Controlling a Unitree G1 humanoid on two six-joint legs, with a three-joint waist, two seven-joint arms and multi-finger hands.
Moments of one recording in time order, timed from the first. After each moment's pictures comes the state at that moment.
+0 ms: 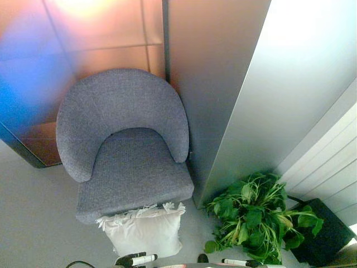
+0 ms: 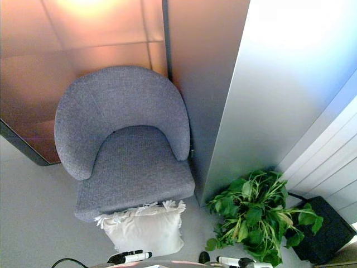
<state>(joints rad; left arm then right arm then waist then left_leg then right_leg) -0.03 0.23 -0.25 1.28 -0.35 0.08 -0.18 -0.07 -0.22 0.20 1.30 0.30 0.27 0.06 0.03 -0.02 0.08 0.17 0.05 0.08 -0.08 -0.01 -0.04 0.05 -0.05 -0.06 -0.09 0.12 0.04</state>
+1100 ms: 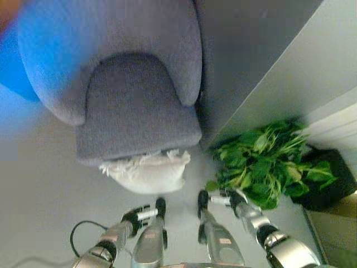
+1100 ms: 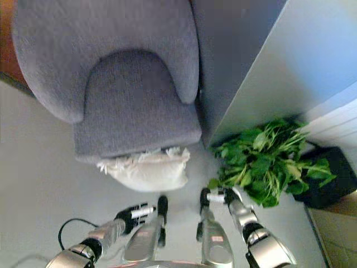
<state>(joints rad) -0.27 0.26 -0.29 1.18 -0.49 -0.01 -0.15 -0.43 -0.26 0.39 1.11 0.28 0.01 -0.10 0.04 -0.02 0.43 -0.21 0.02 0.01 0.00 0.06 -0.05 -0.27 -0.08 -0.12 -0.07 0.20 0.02</state>
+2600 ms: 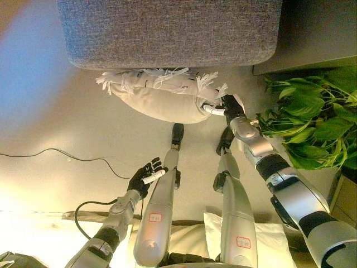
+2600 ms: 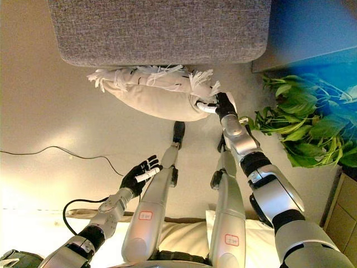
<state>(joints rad) -0.27 0.29 -0.41 0.93 -0.72 -0.28 -0.18 -0.90 -0.37 0.47 0.83 0.38 0.08 -0.18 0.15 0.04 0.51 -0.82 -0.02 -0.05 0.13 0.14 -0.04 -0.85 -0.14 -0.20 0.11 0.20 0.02</state>
